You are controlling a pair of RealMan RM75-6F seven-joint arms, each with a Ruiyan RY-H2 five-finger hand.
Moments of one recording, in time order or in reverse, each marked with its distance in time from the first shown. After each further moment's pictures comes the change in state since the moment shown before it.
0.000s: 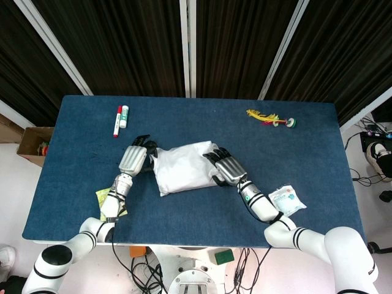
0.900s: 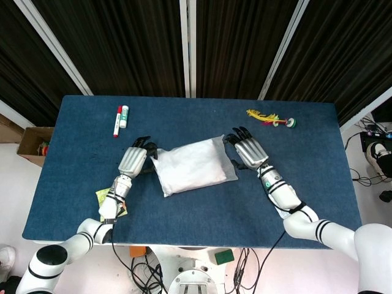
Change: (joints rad) left arm 0.013 0.035 0.017 -0.065 0.007 0.013 0.024; right arm -0.001 0.228 0.054 -0.130 0.014 0.012 -0.046
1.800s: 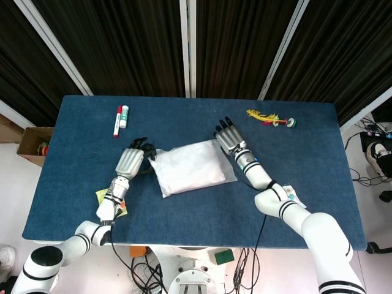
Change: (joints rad) left arm 0.025 0.027 -0.002 -0.052 -0.015 0.001 0.025; right arm 0.250 -0.276 0.026 0.481 0.091 -0.253 -0.152
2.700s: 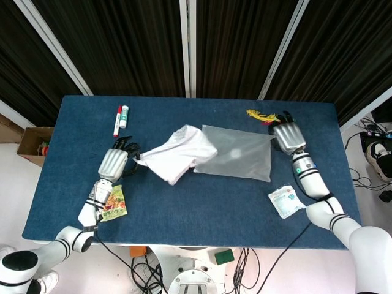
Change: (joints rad) left arm 0.094 0.169 0.032 -0.187 0.032 0.123 0.070; right arm -0.305 0.246 -0.091 -0.057 -0.099 0.316 0.282
